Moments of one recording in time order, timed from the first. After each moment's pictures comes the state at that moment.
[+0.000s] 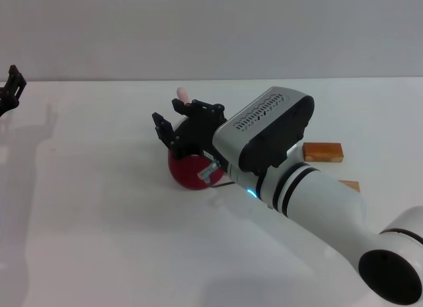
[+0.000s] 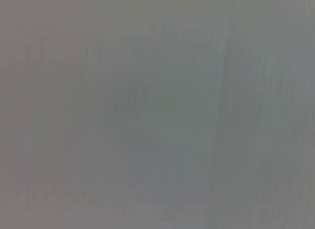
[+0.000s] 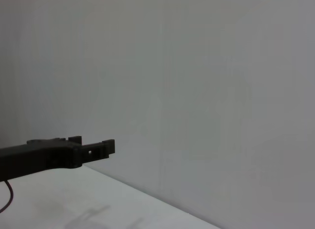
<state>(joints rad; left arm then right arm) -0.51 -2.07 -1.66 -0.22 2.76 0.83 -0.16 0.68 2.09 0.62 0.83 -2.09 -0.42 -0.31</state>
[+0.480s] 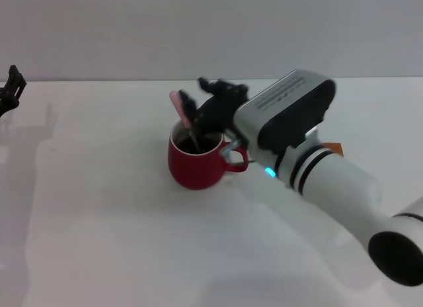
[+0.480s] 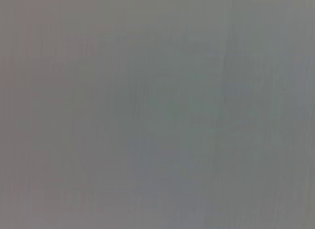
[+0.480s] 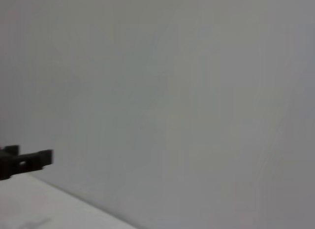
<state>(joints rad) -0.51 -2.07 -1.66 -0.22 2.77 0.83 -0.16 0.68 2.08 0.71 0.76 -2.12 -0.45 -0.32</state>
